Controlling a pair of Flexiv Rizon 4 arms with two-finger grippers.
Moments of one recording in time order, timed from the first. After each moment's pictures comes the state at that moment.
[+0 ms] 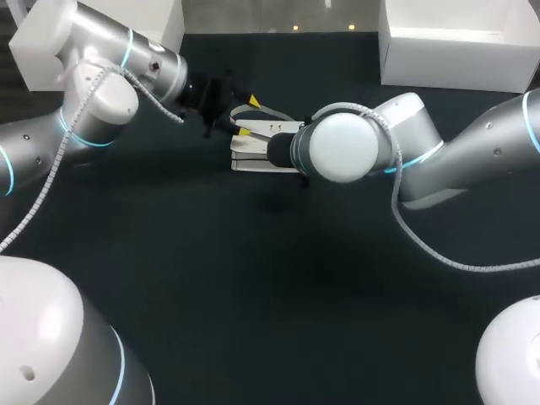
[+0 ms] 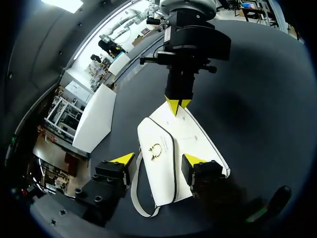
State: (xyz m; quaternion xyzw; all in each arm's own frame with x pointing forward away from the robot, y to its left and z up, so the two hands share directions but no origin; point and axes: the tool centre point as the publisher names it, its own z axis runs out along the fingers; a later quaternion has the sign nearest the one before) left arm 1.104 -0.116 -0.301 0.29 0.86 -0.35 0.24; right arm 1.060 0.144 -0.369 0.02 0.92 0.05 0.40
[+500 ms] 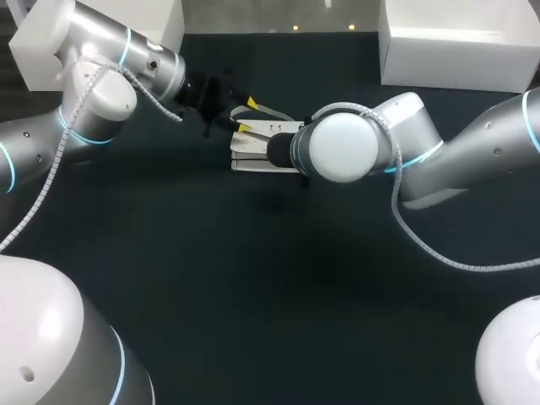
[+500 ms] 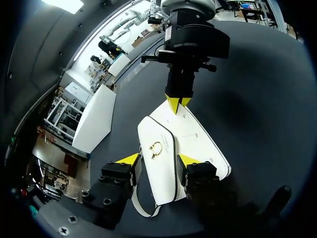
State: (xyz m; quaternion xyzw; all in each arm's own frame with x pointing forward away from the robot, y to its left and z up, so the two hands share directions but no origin) left arm 1.107 -0.114 -0.302 0.29 0.86 -0.35 0.24; right arm 1.060 0.144 -0.369 0.02 0.92 0.05 0.40
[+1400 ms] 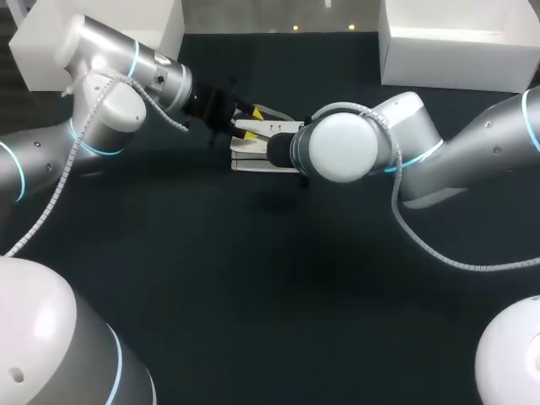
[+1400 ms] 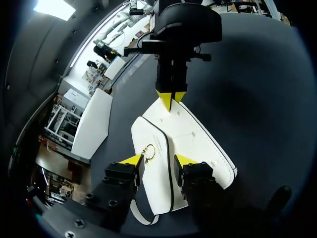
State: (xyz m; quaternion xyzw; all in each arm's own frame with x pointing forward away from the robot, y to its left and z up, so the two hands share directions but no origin) left arm 1.105 -0.126 -0.325 0.32 0.84 -0.35 0.25; right arm 1.060 0.144 -0.369 0.02 0.92 0.05 0.40
